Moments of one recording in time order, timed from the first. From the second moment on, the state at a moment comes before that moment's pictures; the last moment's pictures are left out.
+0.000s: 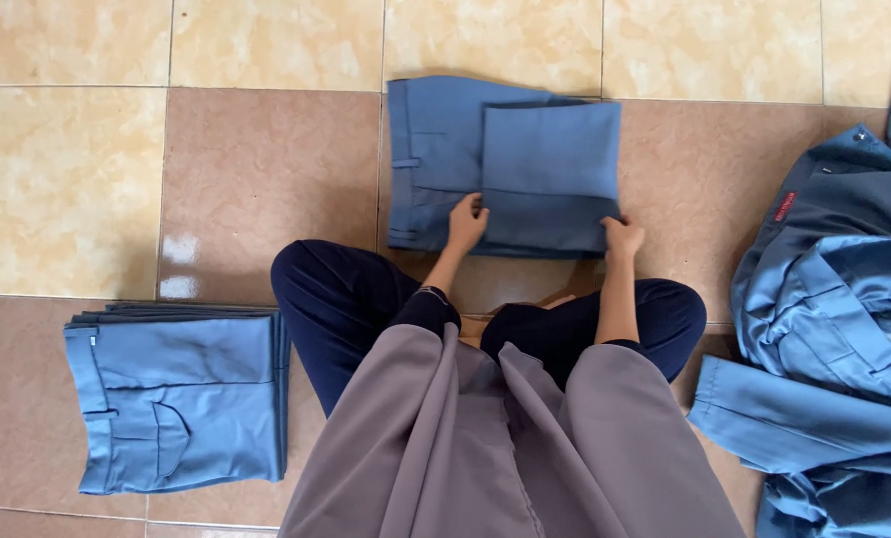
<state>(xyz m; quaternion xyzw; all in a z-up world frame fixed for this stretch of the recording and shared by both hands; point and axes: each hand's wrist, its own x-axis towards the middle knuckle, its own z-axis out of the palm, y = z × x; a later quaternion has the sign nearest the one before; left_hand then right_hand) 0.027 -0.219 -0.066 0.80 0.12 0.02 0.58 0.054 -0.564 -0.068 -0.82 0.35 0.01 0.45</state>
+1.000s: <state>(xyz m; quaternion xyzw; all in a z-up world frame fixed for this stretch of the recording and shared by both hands) 0.002 -0.051 -0.073 0.83 0.22 0.01 0.52 0.047 -0.456 0.060 -0.80 0.20 0.16 0.54</state>
